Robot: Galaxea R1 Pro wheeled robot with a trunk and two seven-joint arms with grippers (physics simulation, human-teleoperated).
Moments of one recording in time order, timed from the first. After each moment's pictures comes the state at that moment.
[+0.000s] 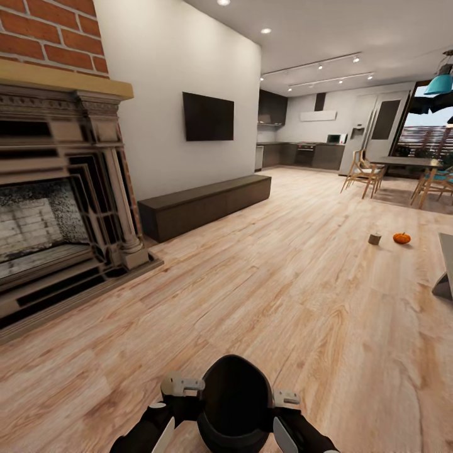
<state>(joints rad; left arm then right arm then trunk) -0.42 -0.14 -0.10 -0.55 0.05 0.26 -0.03 -0.50 0.17 0.01 -0.34 -0.12 0.27 -0.17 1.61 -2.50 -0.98</state>
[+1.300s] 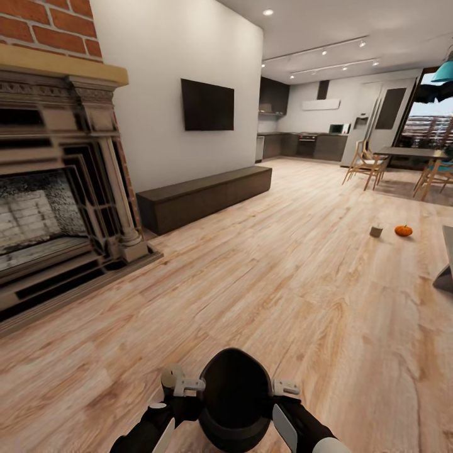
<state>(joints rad) -0.42 -0.13 -0.11 -0.55 0.04 0.26 -0.03 -0.54 0.17 0.01 -0.33 -0.20 0.26 -0.18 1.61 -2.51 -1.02</state>
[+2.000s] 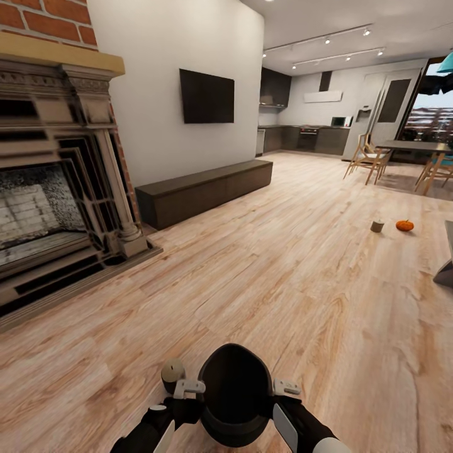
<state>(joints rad) -0.42 -0.13 -0.11 -0.53 0.04 0.26 -0.03 -0.54 0.17 0.01 -0.33 -0.20 0.26 -0.18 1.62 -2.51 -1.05</state>
